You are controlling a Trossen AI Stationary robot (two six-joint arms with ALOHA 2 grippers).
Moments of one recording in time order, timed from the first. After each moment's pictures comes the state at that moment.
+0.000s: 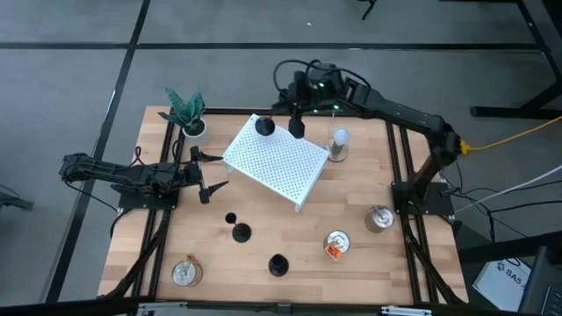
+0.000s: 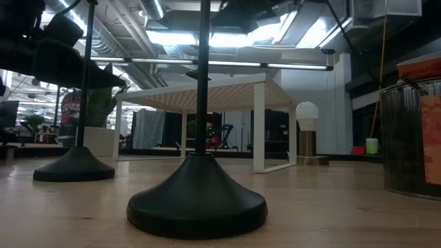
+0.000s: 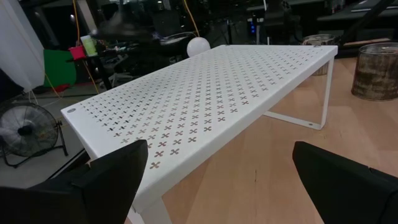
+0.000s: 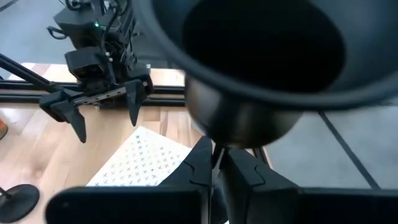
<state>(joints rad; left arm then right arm) -0.11 0.21 0.01 0.06 -0.45 0.10 -0.37 1.74 1.76 -0.44 -0.23 -0.21</state>
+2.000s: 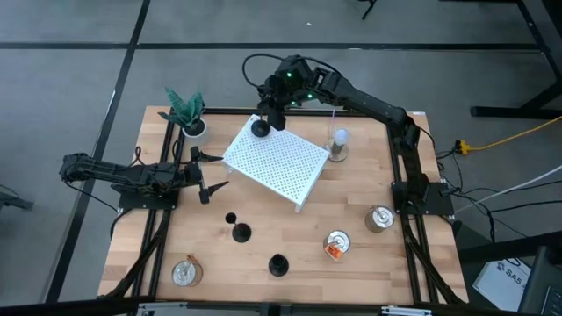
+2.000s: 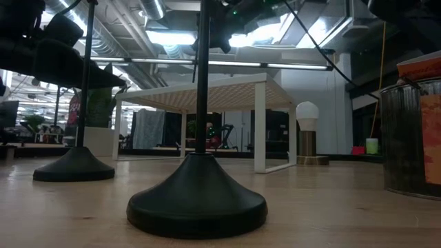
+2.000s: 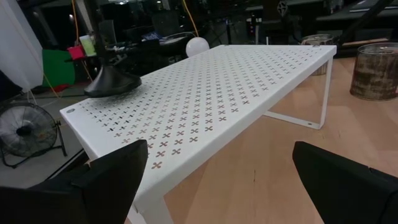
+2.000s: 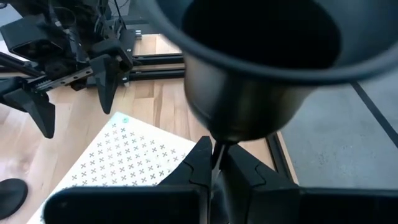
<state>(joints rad) -0.11 0.21 0.01 0.06 -0.45 0.10 -0.40 2.08 2.20 -0.73 -0.27 -0.19</state>
